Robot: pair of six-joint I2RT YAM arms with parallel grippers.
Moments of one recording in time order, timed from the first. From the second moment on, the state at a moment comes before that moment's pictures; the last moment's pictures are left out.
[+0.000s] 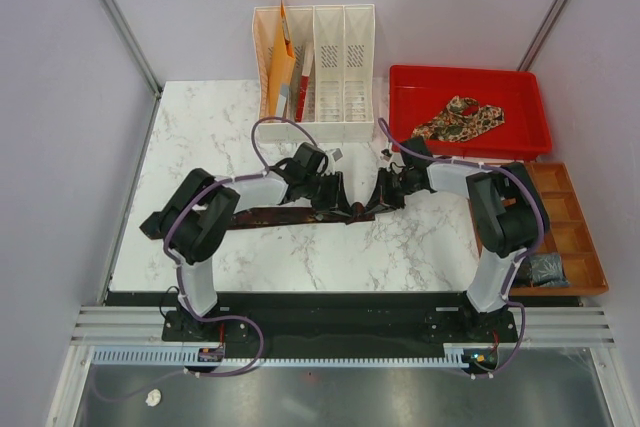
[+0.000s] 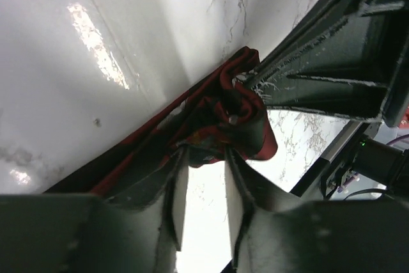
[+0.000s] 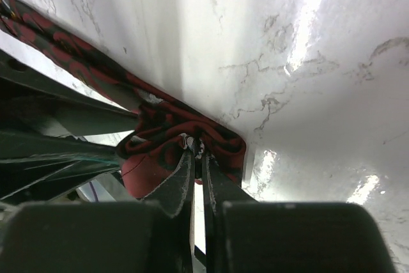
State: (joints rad) left arm -0.64 1.90 1.09 -0.08 0.48 -0.59; right arm 0.30 1.85 1.00 -0.29 -0.63 0.49
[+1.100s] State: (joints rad) left arm -0.66 1.93 1.12 -0.12 0.45 -0.60; right arm 0.31 1.85 1.03 -0.33 -0.62 0.46
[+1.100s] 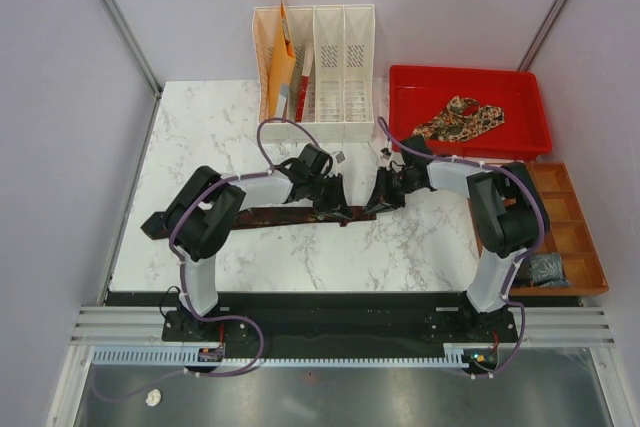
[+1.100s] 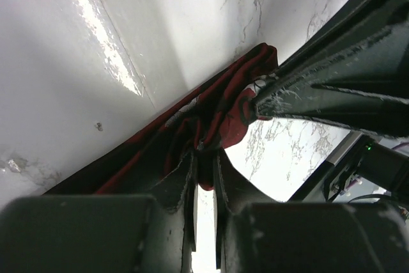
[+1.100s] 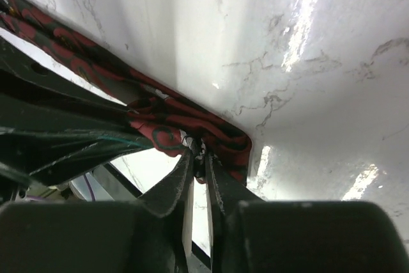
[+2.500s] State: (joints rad) left arm -0.63 1.95 1.12 -0.10 0.53 -0.60; right arm 0.30 1.82 1.13 -0.87 -0.83 -1.54
